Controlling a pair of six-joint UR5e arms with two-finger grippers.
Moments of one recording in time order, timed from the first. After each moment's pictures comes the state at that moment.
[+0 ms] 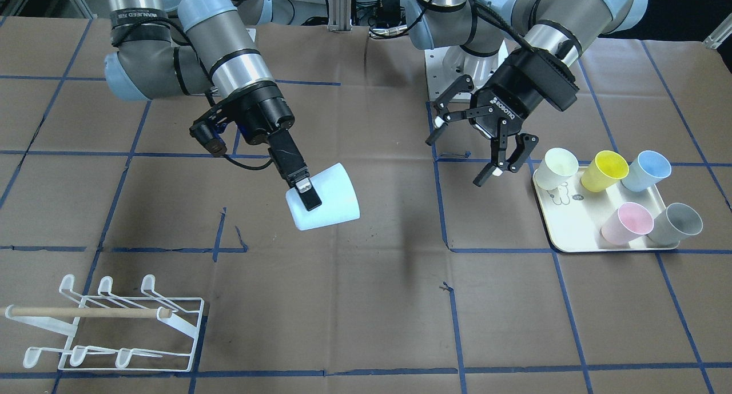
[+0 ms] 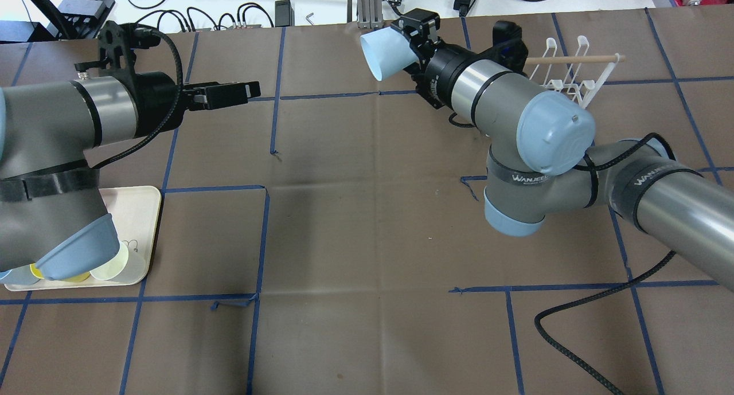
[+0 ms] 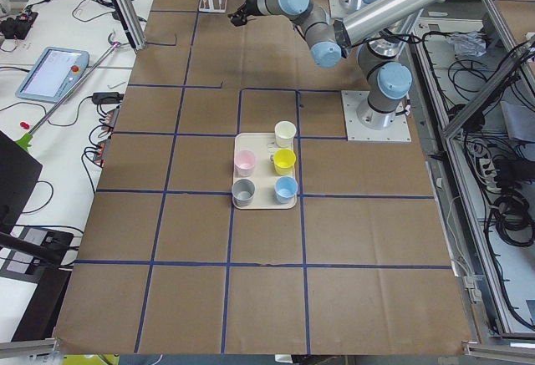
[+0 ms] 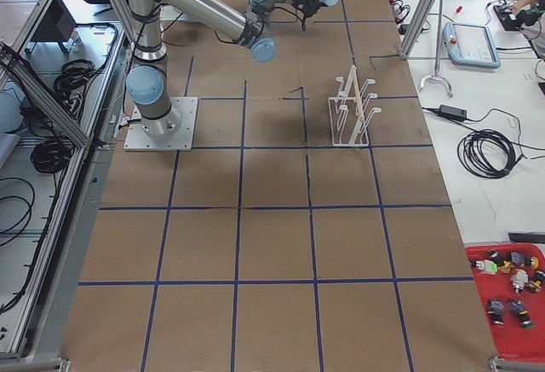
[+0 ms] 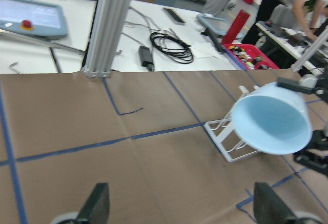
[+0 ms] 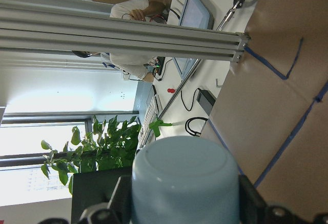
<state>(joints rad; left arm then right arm) -1.33 -1.46 -2.11 -0.53 0.96 0.15 1.68 -1.34 2.02 -3.45 -1.24 1.26</state>
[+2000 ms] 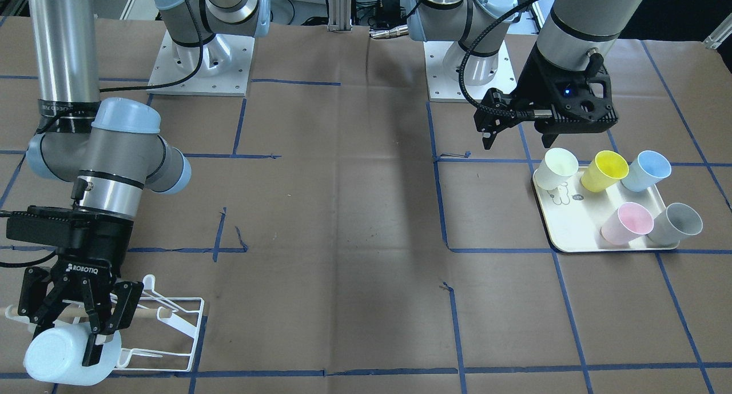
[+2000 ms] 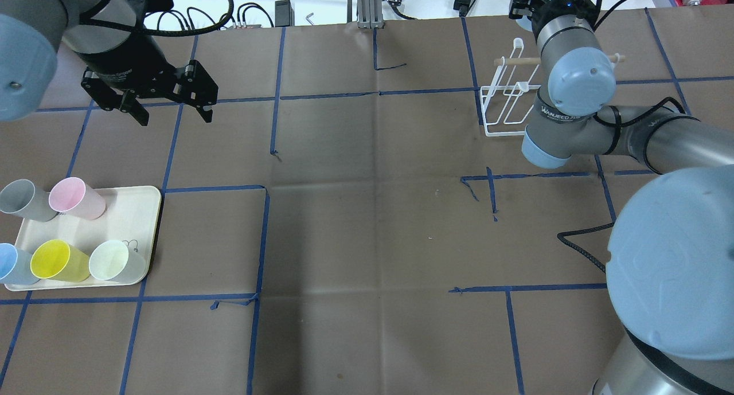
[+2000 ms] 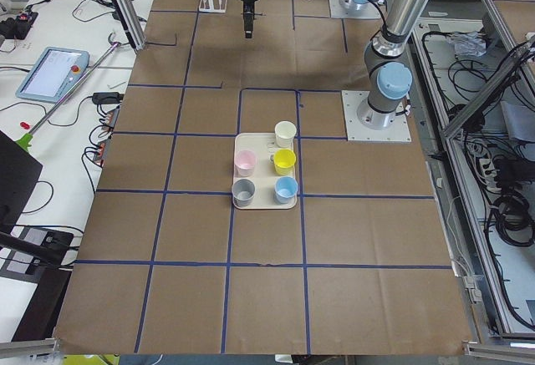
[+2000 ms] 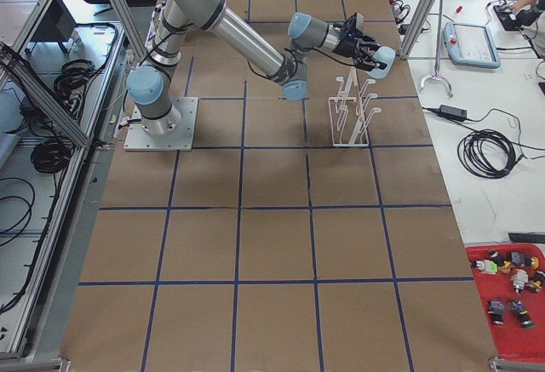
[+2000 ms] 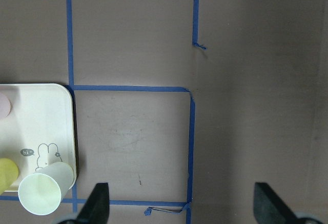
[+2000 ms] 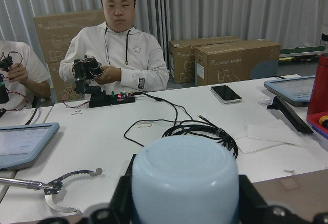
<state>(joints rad) -1.52 -1.58 -1.58 -1.52 1.59 0.01 1.49 -1.01 1.79 -3.62 -1.63 0.08</state>
